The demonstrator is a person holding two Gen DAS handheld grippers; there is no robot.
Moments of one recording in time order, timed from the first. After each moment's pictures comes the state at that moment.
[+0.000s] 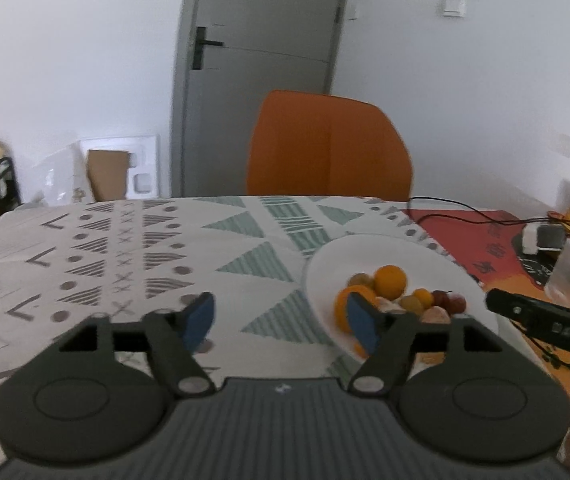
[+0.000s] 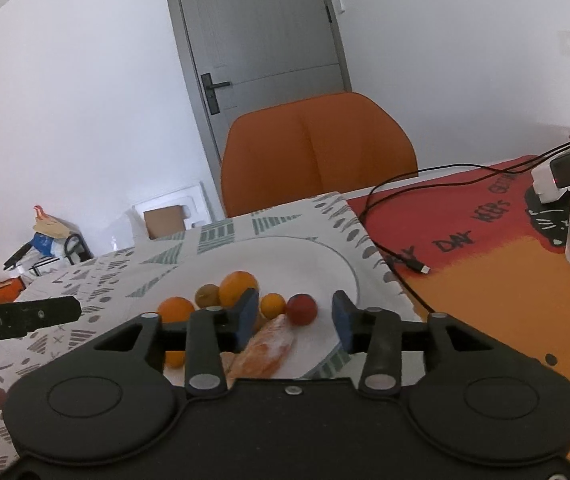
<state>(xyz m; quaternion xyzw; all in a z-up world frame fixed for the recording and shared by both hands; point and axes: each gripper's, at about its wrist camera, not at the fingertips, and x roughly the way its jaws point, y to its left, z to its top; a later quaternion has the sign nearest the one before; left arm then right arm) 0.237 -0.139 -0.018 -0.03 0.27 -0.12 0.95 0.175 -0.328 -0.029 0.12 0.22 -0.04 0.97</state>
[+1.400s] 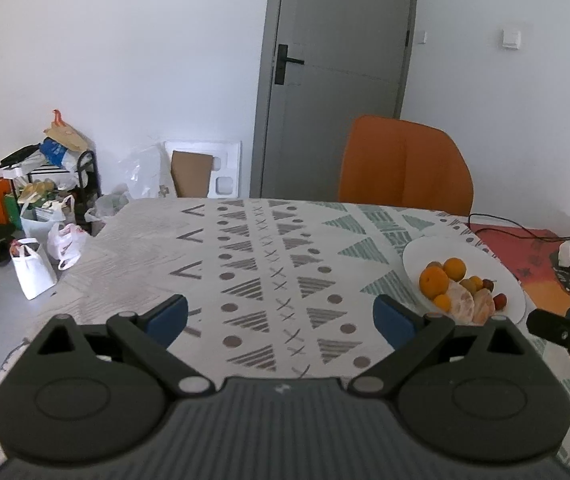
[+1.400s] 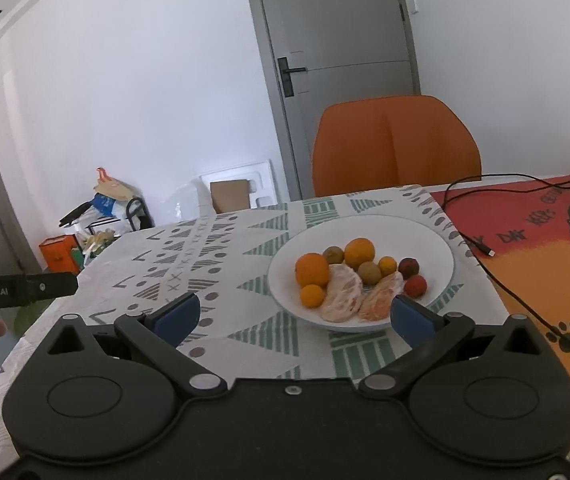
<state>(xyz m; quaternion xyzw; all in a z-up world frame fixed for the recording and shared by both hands) 0.133 -0.044 0.020 -0.04 0.27 -0.03 0.96 0.105 -0.246 0.014 0.08 0.24 0.05 0.97</state>
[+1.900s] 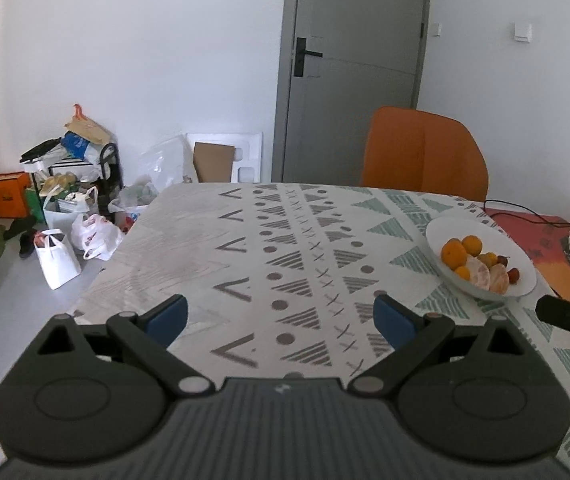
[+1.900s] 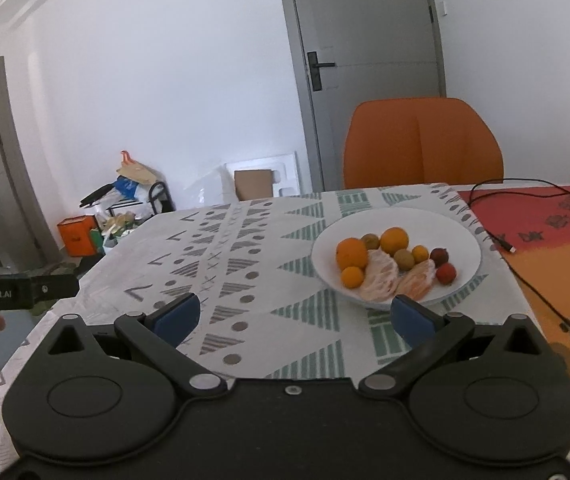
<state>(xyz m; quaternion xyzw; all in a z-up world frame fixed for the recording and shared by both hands) 0.092 -0.014 0.021 -0.04 0.28 0.00 0.96 0.080 -0.218 0.019 0.06 0.25 0.08 0.96</state>
